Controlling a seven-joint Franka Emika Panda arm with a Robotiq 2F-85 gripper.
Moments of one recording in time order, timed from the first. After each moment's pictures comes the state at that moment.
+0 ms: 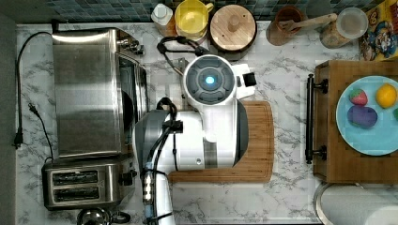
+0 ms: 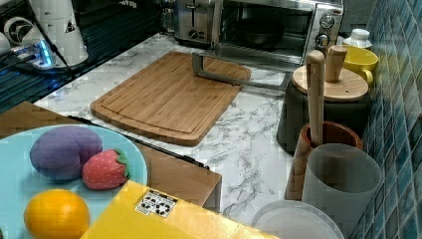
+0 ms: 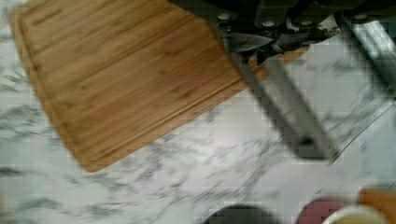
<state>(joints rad) 0.01 0.01 0.02 -1.94 0.04 0.40 -0.27</state>
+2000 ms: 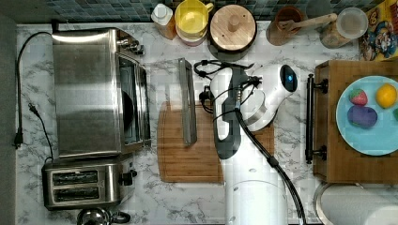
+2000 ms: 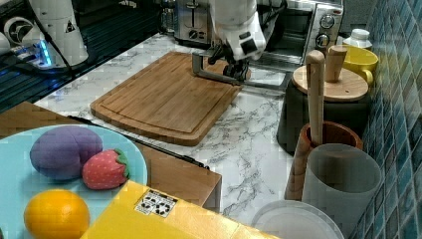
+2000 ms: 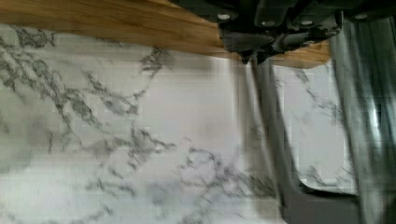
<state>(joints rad) -0.14 0.49 -0.04 -1.94 0.70 0.58 -1.36</state>
